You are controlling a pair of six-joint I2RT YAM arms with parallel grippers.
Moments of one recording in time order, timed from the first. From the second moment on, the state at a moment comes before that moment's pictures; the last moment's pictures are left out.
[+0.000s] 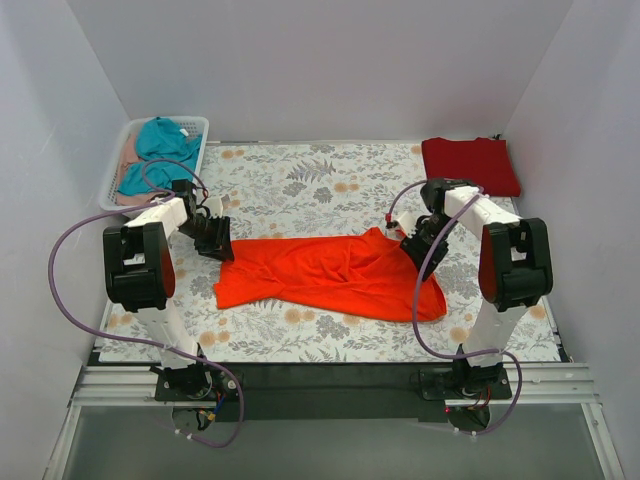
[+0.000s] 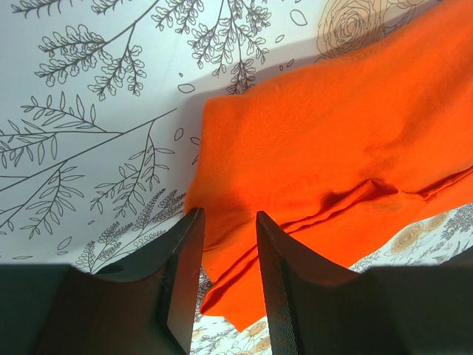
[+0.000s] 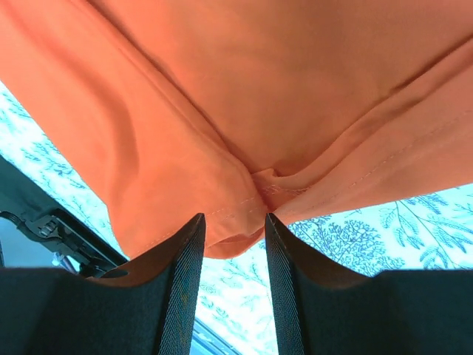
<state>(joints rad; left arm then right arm) 0.10 1.85 1.20 -0.76 0.45 0.21 0.19 1.83 1.27 -1.15 -0.31 -0.79</state>
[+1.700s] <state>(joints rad) 0.11 1.82 1.20 -0.83 0.47 0.27 0.22 1.87 1.24 -1.12 -0.25 -0.78</state>
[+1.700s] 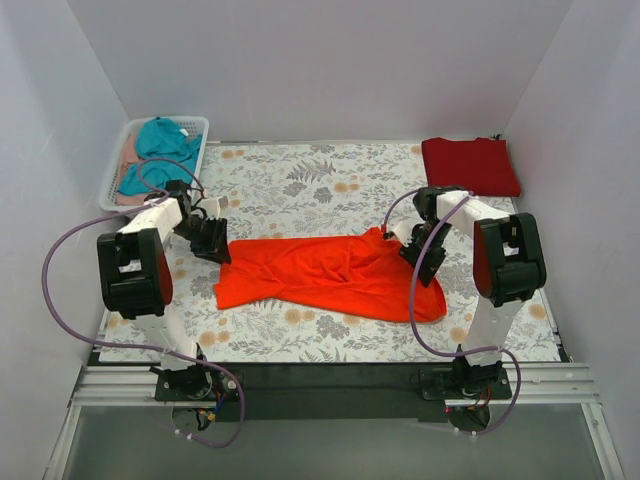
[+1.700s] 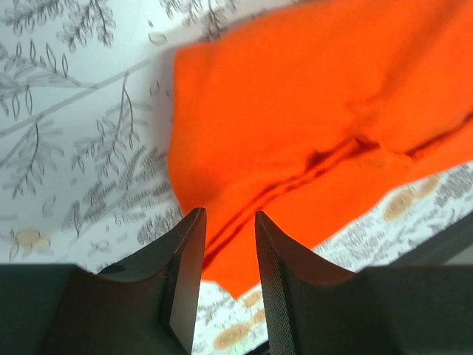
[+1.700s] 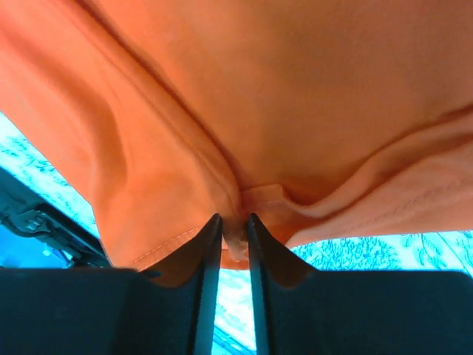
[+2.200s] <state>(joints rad) 0.26 1.59 1.16 -1.06 0.53 0.50 0.22 1.75 1.26 -1.21 -0.26 -0.77</state>
